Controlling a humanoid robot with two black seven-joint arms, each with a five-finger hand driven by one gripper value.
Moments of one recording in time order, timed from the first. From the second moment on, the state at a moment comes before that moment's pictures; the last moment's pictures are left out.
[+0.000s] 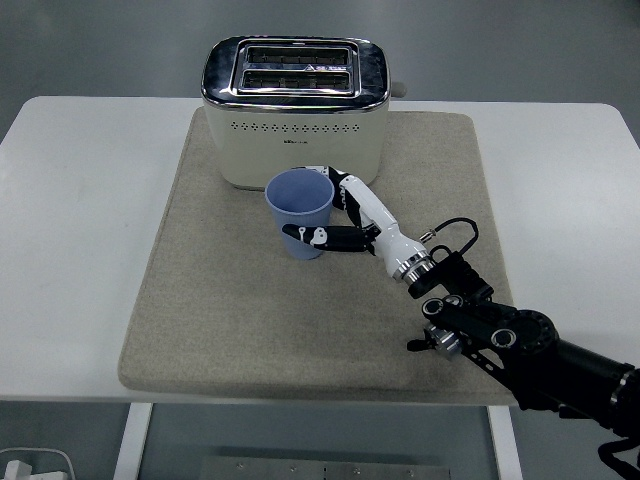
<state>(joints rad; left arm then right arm) -0.03 0.00 -0.06 -0.15 -0.03 -0.10 0.11 0.77 0.00 0.25 0.83 -0.67 -0.26 0.61</state>
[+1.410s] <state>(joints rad) -0.03 0.00 -0.06 -0.15 -0.03 -0.10 0.11 0.75 0.00 0.27 0.85 -0.66 -0.27 0.61</state>
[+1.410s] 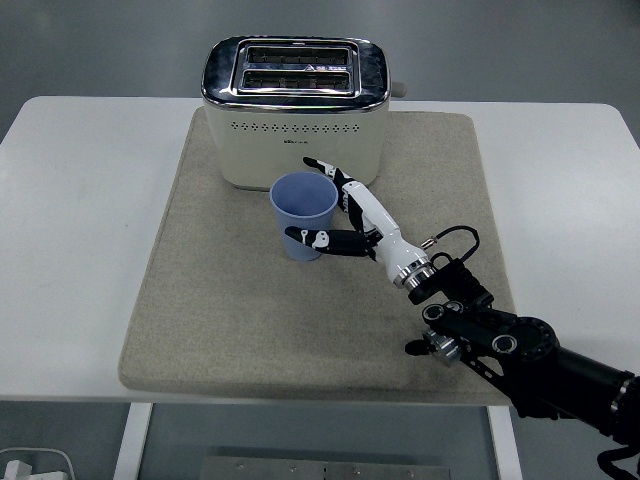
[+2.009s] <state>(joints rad) -0.03 0.00 -0.06 -0.15 -0.03 -0.10 0.11 0.75 0.00 0.27 0.87 -0.66 -0.27 0.61</state>
